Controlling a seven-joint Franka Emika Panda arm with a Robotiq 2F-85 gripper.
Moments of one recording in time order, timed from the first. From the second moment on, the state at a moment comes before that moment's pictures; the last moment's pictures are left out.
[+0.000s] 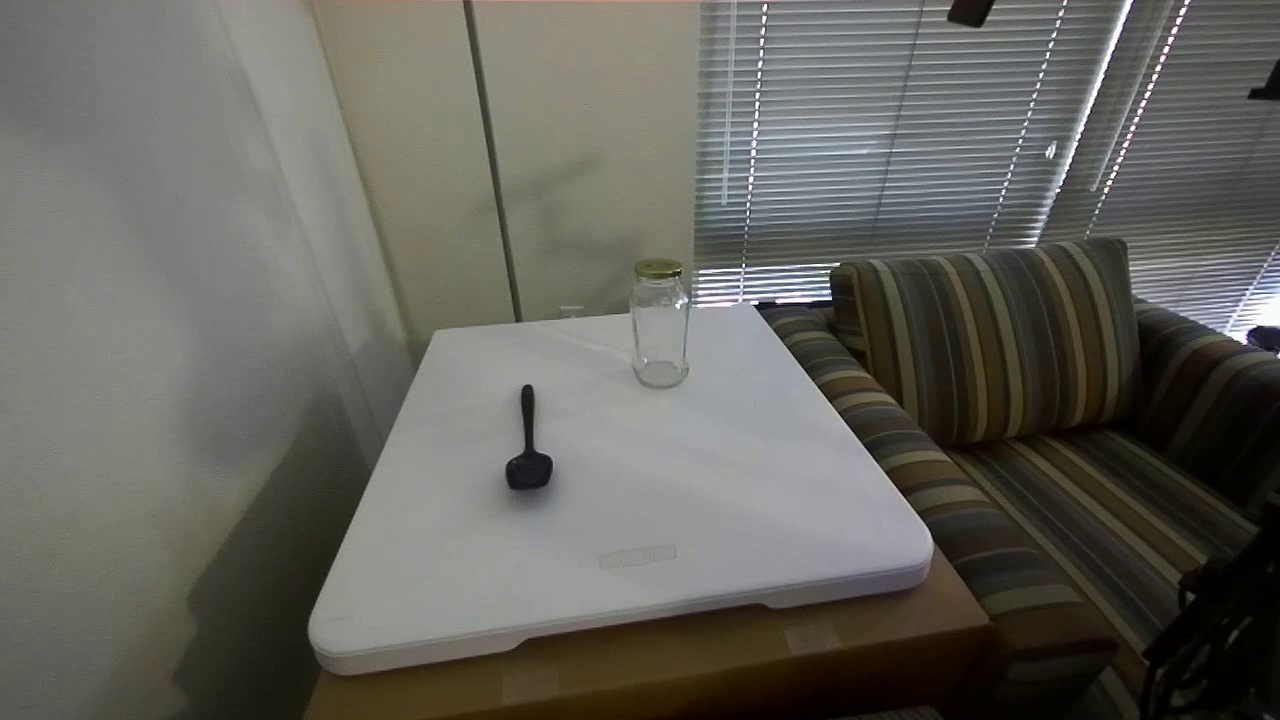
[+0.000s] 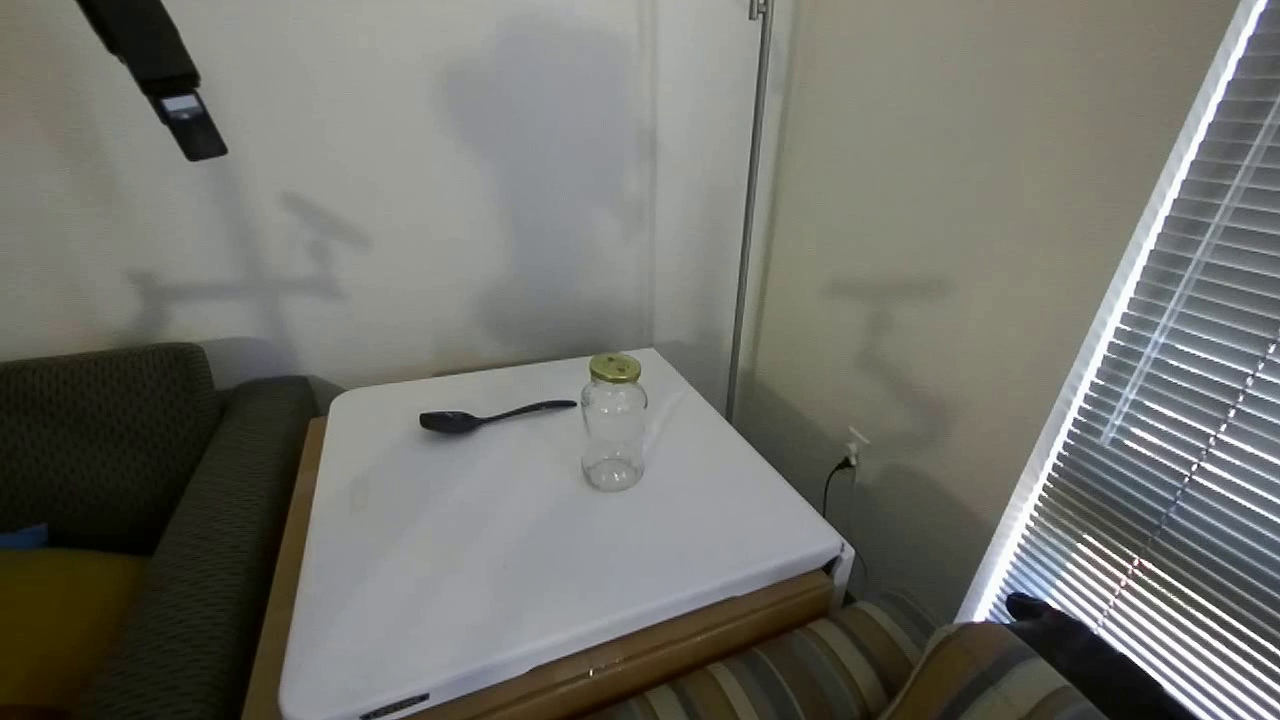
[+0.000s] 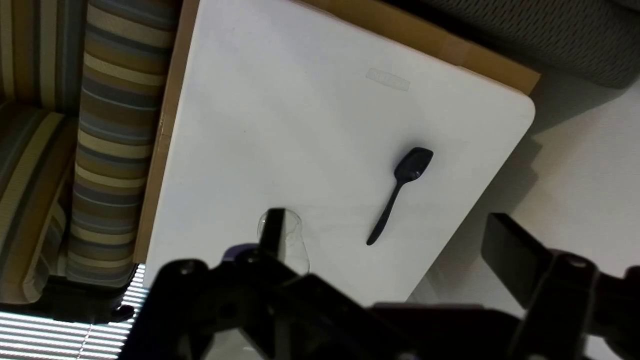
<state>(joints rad) 0.05 -0.38 0.16 -2.36 0.13 2.25 0.36</state>
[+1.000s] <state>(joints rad) 0.02 0.05 0.04 -1.99 0.06 2.26 0.23</state>
